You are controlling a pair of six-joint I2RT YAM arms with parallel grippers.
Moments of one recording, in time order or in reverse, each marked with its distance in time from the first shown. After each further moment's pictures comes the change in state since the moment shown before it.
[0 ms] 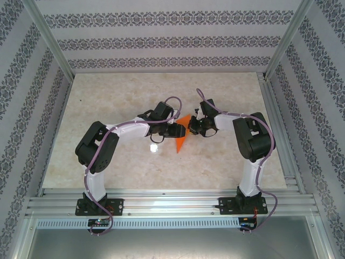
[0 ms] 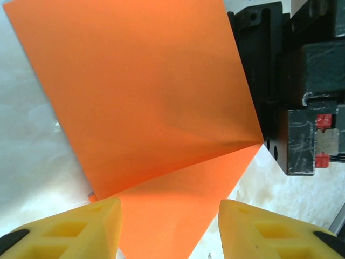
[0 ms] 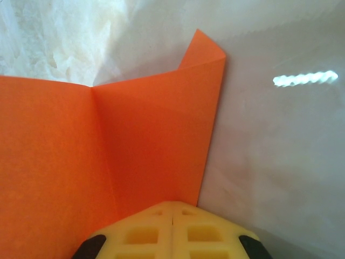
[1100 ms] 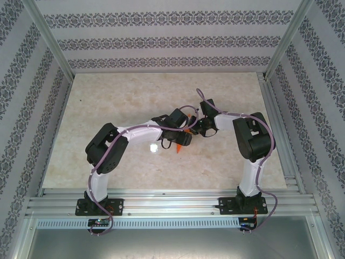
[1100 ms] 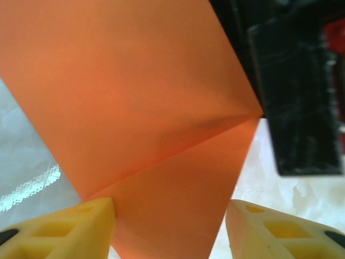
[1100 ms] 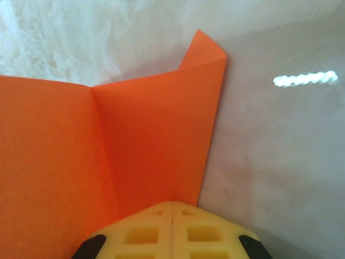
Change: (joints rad) left arm -0.147 0.081 0.121 -0.158 -0.285 0.173; right arm 0.000 0.000 0.001 -0.001 0.000 -0.003
